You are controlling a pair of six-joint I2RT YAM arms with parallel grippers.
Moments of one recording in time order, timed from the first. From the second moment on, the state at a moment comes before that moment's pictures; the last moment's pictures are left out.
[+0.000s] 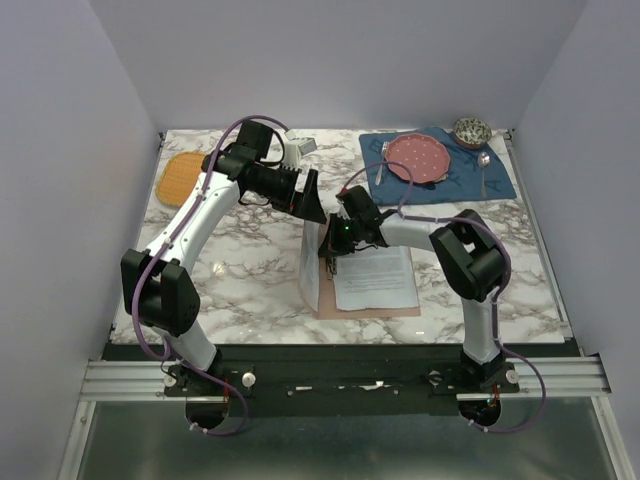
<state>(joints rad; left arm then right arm) -0.35 1.66 1.59 -0.90 0.81 -0.01 0.63 2.01 1.21 -0.10 -0.35 0.72</state>
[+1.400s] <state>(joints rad) -0.32 1.75 1.46 -0.87 0.56 0.10 0.35 1.64 1.03 -0.23 -0.14 0.60</state>
